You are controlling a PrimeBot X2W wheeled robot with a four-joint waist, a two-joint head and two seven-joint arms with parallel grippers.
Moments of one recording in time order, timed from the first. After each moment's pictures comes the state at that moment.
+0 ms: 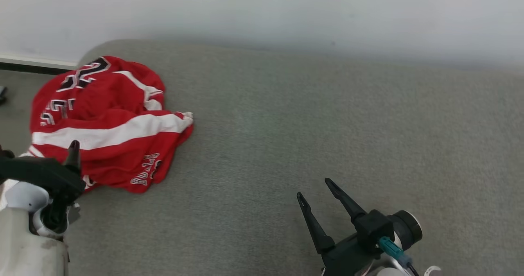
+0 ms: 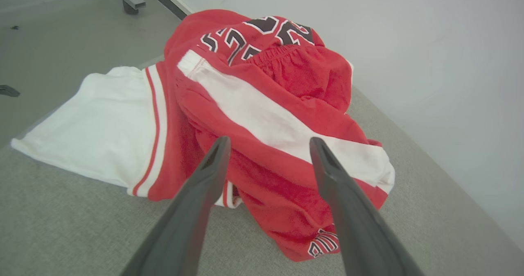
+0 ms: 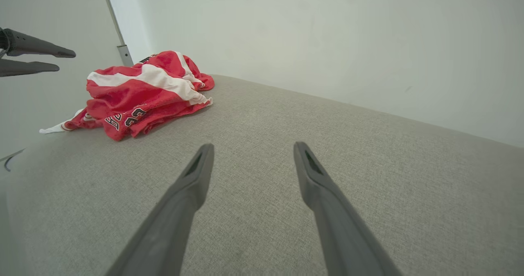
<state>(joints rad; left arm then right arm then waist) -0.61 0.20 0.26 0.73 -0.54 -0.03 0.22 -0.21 -0.05 0.36 0.33 0.06 0.13 -0.21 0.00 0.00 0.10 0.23</state>
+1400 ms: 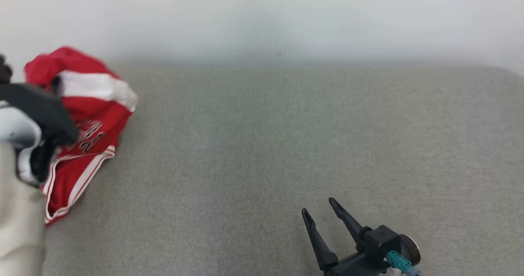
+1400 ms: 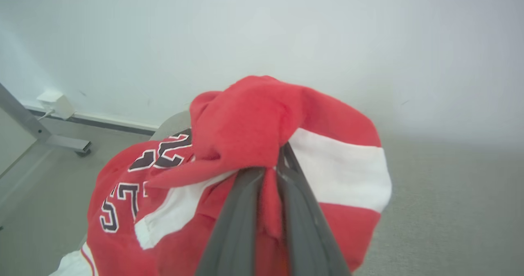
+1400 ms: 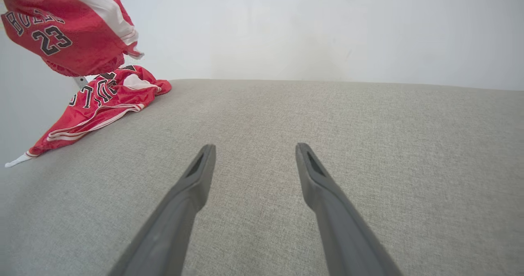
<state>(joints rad) -0.78 0.33 0.01 0.58 -0.37 -0.05 0.35 -0.17 -0.05 0.38 0.39 0.20 0.13 -0.26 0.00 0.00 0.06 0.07</state>
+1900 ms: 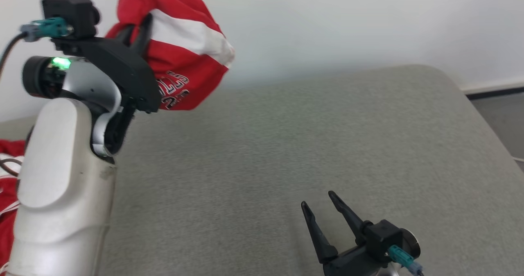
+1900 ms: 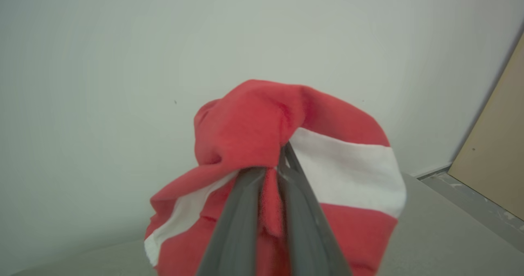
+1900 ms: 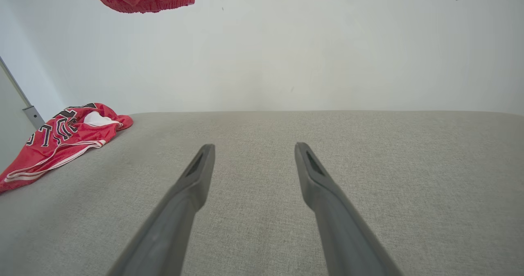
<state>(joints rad) -0.87 0.17 -0.12 0.39 -0.38 -0.09 0.32 -0.18 -0.05 0.39 0.39 0.22 0.13 -0.26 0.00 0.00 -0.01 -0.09</state>
